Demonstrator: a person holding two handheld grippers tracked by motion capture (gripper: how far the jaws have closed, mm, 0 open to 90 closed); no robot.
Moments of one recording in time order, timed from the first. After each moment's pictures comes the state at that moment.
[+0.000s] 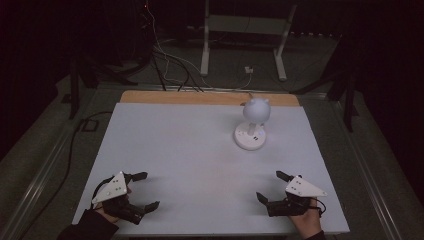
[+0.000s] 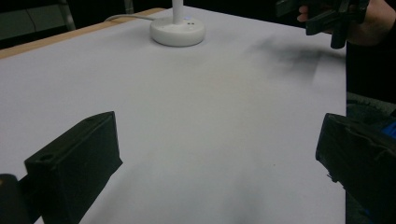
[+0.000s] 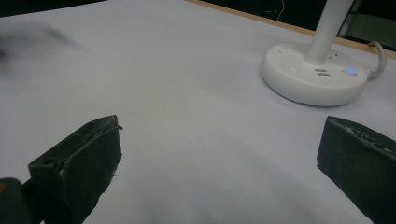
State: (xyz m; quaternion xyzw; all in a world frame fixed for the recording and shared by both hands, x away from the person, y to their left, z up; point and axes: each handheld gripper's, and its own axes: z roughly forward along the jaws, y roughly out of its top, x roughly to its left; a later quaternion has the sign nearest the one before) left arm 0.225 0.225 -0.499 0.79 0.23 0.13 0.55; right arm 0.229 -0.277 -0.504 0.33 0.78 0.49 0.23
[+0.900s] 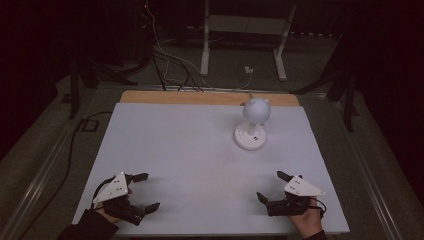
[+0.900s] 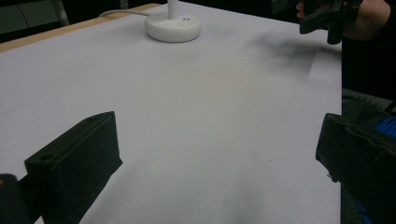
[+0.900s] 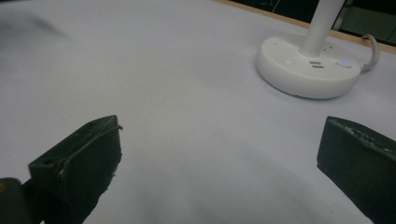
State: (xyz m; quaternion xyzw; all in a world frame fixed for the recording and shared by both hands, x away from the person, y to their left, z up) left arm 0.225 0.224 -0.500 0.80 0.23 0.12 0.55; right arm 0.229 -0.276 -0.504 0.33 0.79 0.47 0.23
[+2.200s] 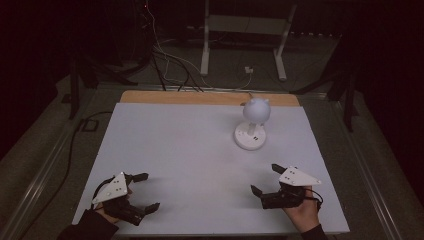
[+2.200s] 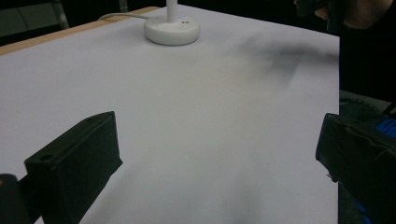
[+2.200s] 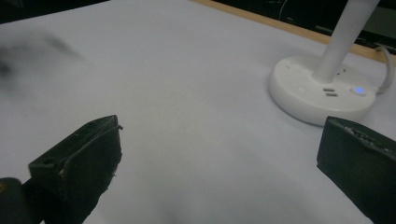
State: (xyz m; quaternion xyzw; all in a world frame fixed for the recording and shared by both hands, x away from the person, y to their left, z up) left arm 0.224 0.224 -0.499 0.79 0.22 0.12 0.55; right arm 0.241 -0.255 -0.472 0.34 0.79 0.47 0.22
